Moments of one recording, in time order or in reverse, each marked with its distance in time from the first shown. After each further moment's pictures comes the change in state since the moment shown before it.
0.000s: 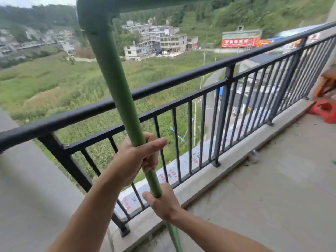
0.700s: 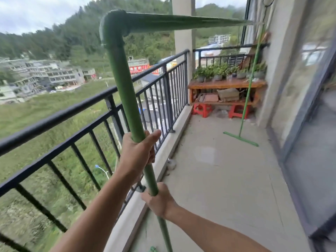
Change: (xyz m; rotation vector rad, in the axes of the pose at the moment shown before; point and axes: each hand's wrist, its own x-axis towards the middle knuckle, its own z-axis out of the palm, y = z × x) left_hand 0.139 -0.009 0.305 -0.095 -0.228 0.058; right_hand -0.069 0.041 -0.289 0.093 0.657 0.035
